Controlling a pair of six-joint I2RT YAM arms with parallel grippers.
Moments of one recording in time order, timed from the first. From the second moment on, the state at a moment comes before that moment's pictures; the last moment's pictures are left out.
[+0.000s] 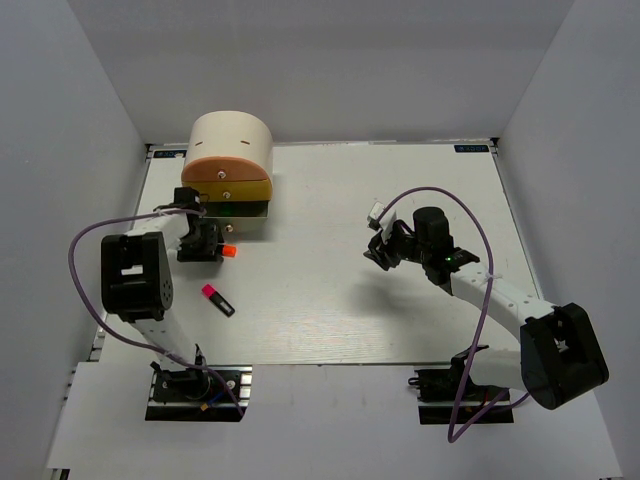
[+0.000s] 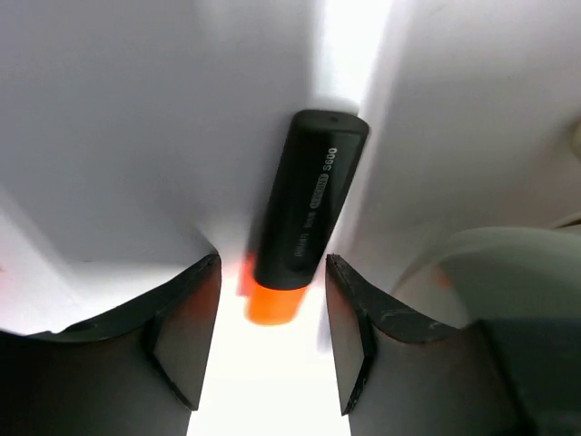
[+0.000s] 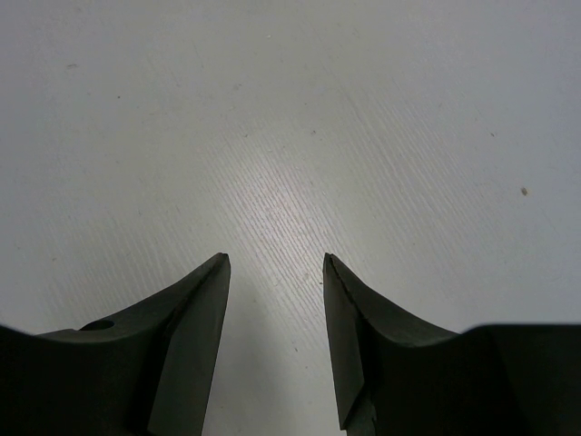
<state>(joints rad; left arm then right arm) 0.06 1.78 1.08 -0.63 -0.03 -1.50 0.45 1.25 0.66 0.07 -0.49 -0.45</state>
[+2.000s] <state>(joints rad) 0.06 1.58 1.07 -0.28 0.14 -1.34 0.44 1.23 0.66 0.04 -0.54 -0.47</state>
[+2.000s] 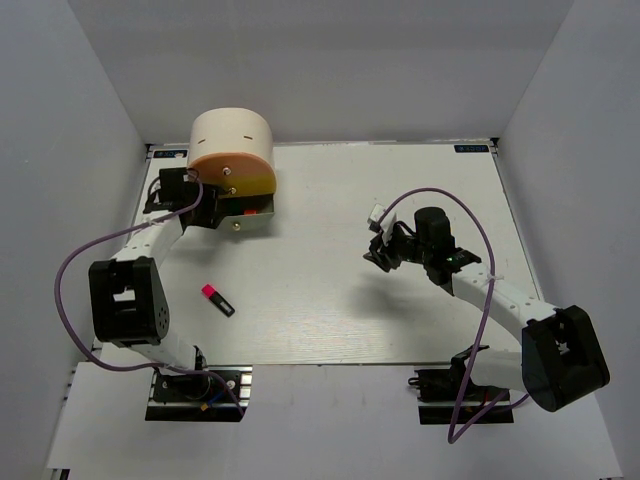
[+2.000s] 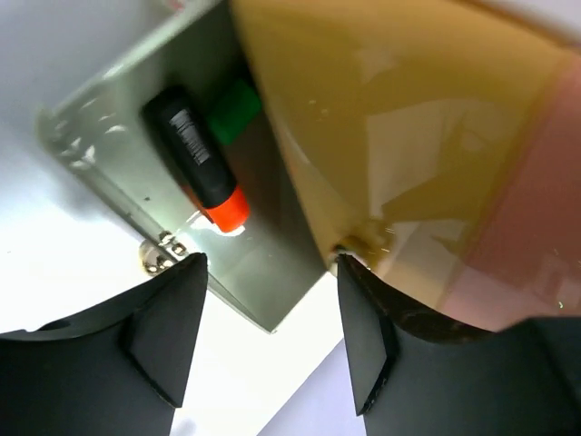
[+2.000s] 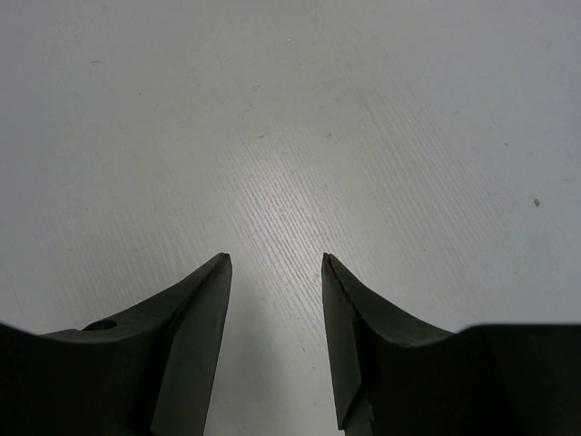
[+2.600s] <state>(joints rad) 0.07 1.20 0.96 -0.34 0.21 -1.20 0.47 1.40 0.88 -0.15 -0.73 -0.48</state>
